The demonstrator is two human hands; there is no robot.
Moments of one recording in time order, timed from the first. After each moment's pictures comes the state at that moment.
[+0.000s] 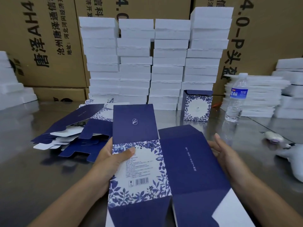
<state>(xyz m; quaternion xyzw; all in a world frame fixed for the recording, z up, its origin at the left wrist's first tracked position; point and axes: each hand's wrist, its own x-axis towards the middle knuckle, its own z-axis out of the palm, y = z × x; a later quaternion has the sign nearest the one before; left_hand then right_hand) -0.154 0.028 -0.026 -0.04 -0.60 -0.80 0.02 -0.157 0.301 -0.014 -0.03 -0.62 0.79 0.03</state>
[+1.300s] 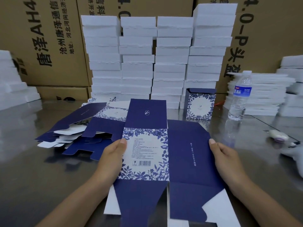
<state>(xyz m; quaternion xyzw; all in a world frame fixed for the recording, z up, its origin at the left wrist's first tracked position) -0.155 0.034 -0.025 0.03 -0.71 -0.69 0.12 -0.165 0.295 -0.033 -0.03 -0.80 0.57 0.20</state>
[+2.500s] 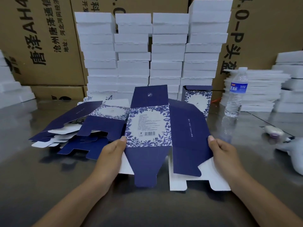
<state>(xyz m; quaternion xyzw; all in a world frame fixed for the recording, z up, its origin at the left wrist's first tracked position) -0.163 0.037 -0.032 0.04 -0.71 -0.69 0.10 -0.169 0.300 -0.035 -0.05 -0.76 0.61 0.21</state>
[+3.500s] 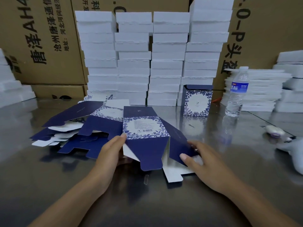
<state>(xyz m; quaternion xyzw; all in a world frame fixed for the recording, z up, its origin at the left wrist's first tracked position) -0.165 0.036 -0.031 0.01 -0.66 -0.75 0.08 -0.153 0.290 -0.039 0.10 -0.93 0.32 0.13</state>
